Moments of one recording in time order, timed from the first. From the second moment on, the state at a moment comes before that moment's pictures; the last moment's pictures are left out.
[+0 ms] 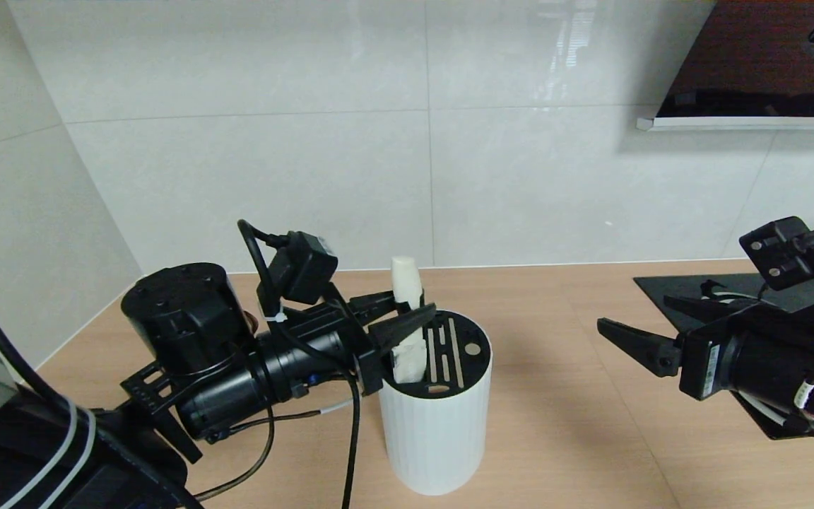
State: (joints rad) left arm -0.55 1.82 -0.55 -1.32 -0.46 0.01; right arm 0.56 1.34 -0.53 -0.61 -0.12 0.08
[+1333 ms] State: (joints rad) left arm -0.47 1.37 -0.41 -1.24 -0.25 0.01; right arm 0.50 1.16 -0.46 -0.60 -0.15 0.08
